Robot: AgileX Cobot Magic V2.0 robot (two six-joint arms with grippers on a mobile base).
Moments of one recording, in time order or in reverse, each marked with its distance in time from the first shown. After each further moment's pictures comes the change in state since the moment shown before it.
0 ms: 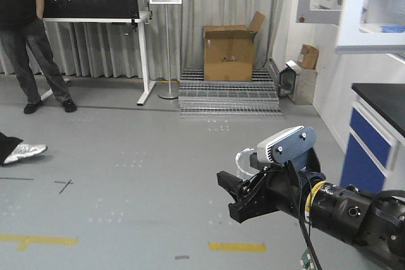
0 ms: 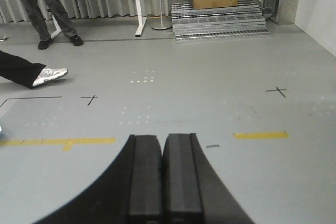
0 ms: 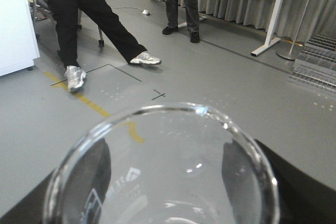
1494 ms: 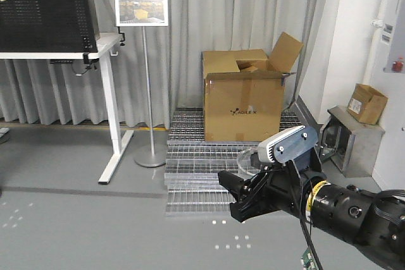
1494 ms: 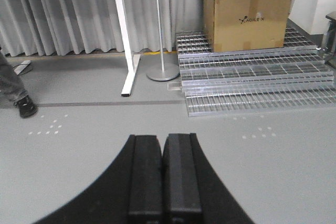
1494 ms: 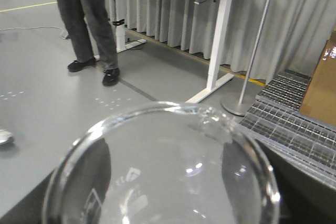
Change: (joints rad) left arm 0.000 0.000 0.000 0.000 0.000 0.000; right arm 0.000 0.000 0.000 -0.002 -0.002 0.000
